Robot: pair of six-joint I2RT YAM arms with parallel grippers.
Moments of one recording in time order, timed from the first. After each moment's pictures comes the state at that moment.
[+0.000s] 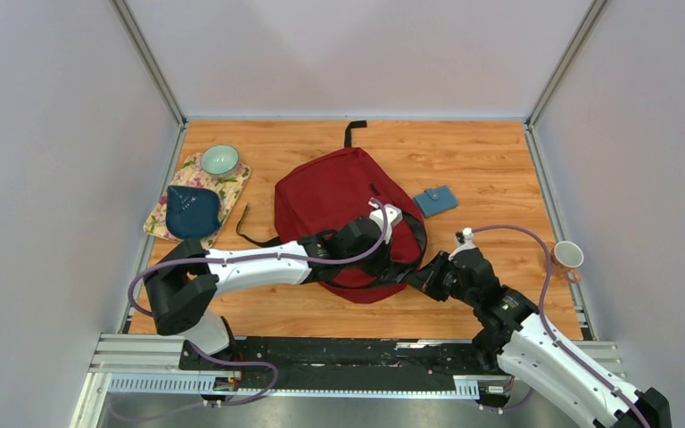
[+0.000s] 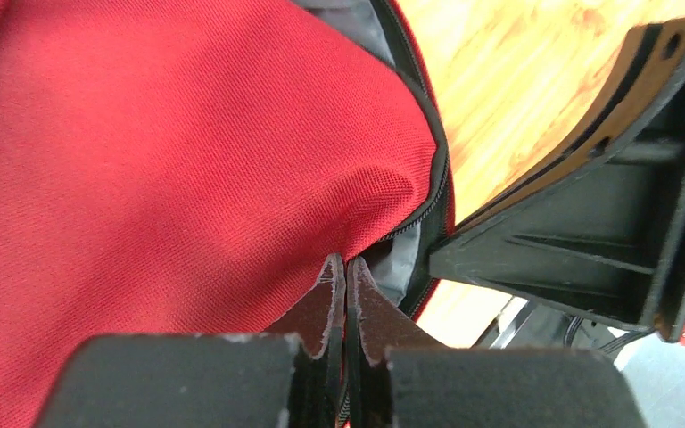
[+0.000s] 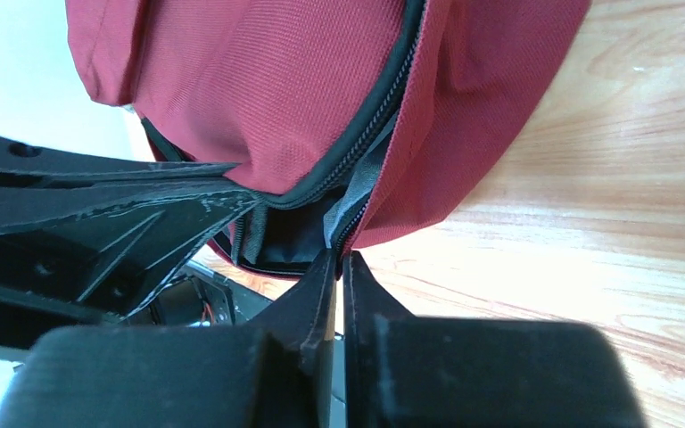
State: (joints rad) left arm -1.10 1.57 0.99 -0.04 -0.05 -0.47; right arm 0.64 0.56 0.30 -0.34 -0.08 1.11
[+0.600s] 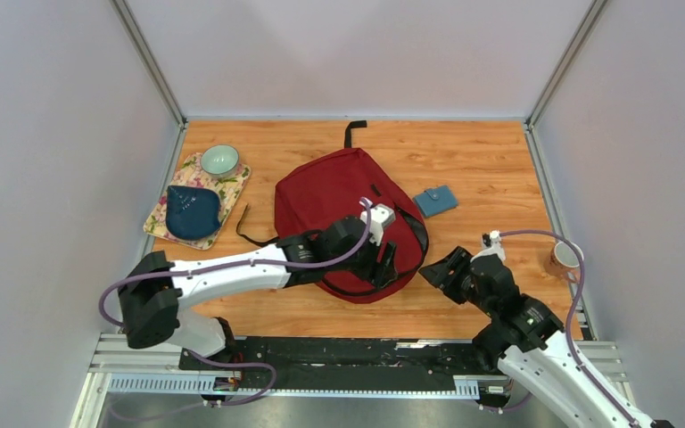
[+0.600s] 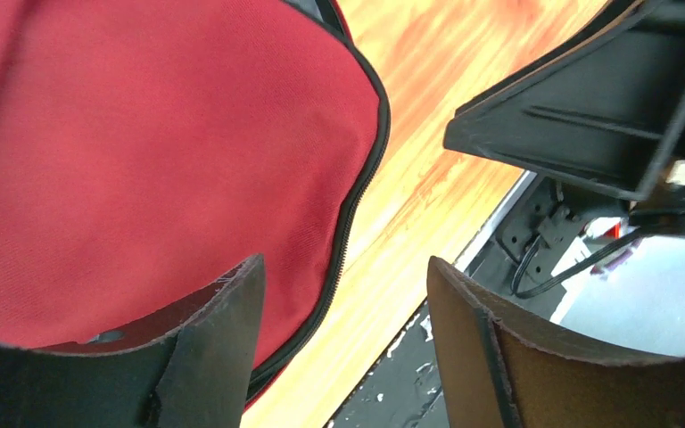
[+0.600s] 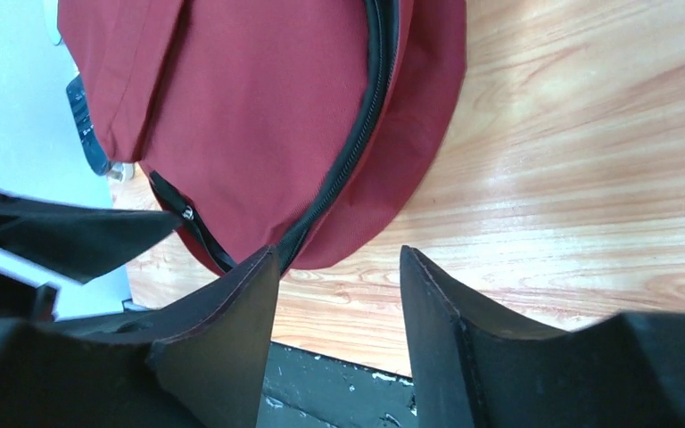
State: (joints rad) left arm -1.12 1.45 0.99 -0.17 0.02 -0.48; right arm 0.64 0.32 0.39 -0.65 0.11 1.09
